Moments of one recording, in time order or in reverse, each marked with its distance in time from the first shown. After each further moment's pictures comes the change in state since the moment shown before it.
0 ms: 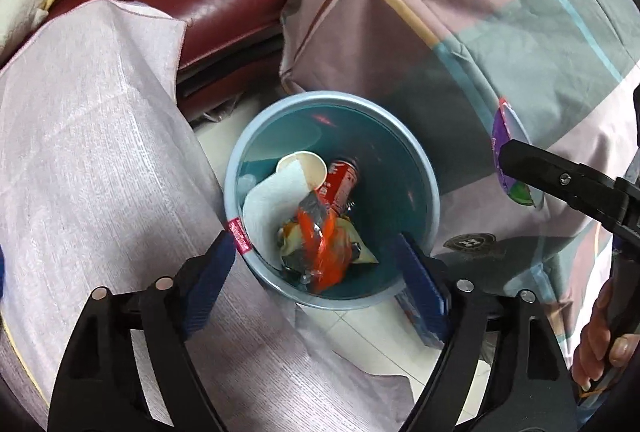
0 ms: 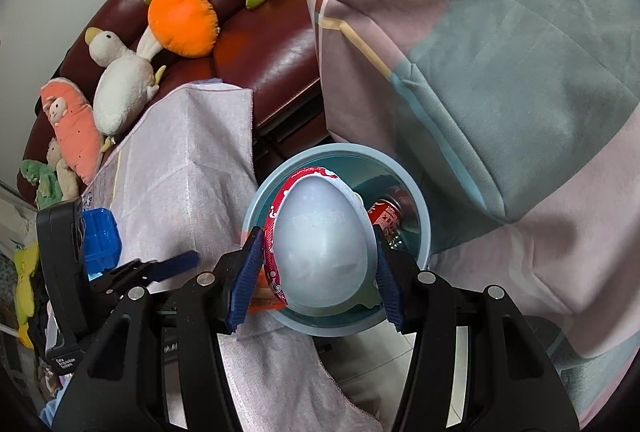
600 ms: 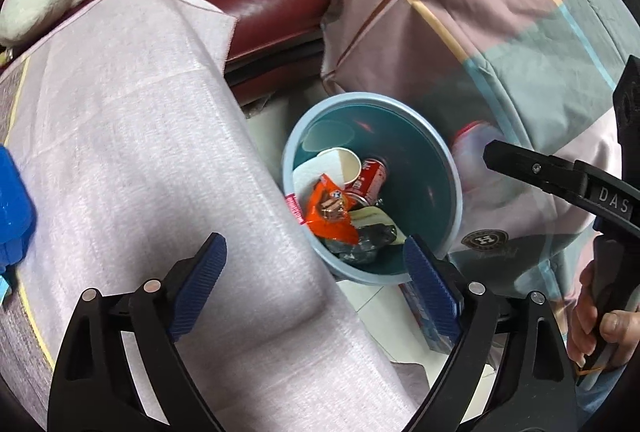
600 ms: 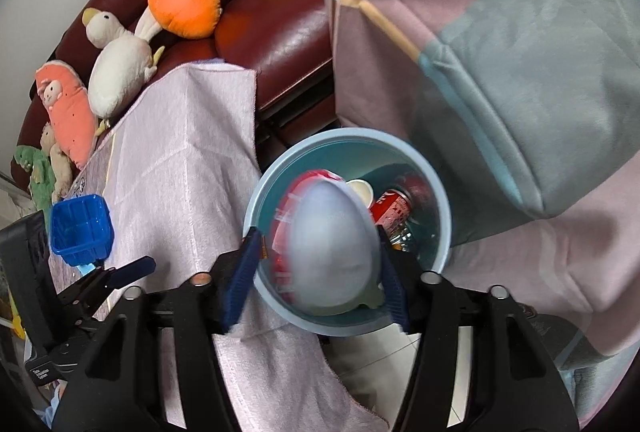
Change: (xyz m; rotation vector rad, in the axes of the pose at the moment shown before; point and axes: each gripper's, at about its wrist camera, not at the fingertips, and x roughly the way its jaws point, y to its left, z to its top) left arm -0.031 0.041 -0.024 -0.074 -0.033 0.042; right arm 0.024 0.024 -0.004 -0.030 0.051 -0.015
